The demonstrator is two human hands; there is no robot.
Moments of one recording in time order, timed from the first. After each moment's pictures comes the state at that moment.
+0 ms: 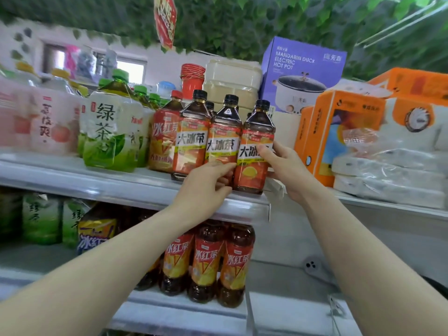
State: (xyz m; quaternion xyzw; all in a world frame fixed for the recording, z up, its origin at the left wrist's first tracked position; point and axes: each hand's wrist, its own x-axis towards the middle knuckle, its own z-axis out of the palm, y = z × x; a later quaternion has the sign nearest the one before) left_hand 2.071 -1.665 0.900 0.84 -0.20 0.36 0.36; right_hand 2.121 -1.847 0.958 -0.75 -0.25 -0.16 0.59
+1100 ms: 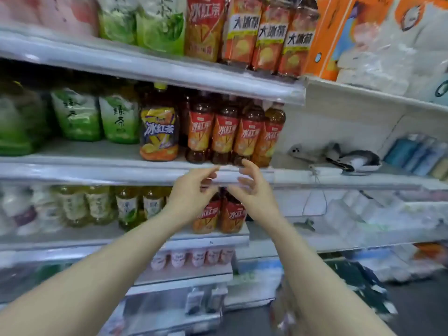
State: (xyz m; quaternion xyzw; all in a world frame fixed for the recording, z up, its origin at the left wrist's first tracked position) left_hand 1.946 -1.521 0.695 0.85 -0.20 0.17 0.46; right_hand 1.928 -1.697 0.700 -0.82 -0.07 -0.13 0.55
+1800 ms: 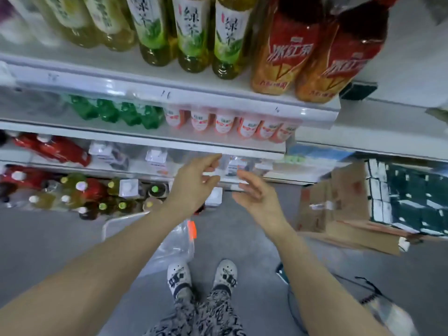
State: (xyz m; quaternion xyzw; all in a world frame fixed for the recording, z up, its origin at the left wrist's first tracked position) left_hand 1.876 -1.479 0.370 0.86 0.03 -0.06 0.51; right_hand 1.862 -1.663 0.350 -0.76 0.07 0.17 0.62
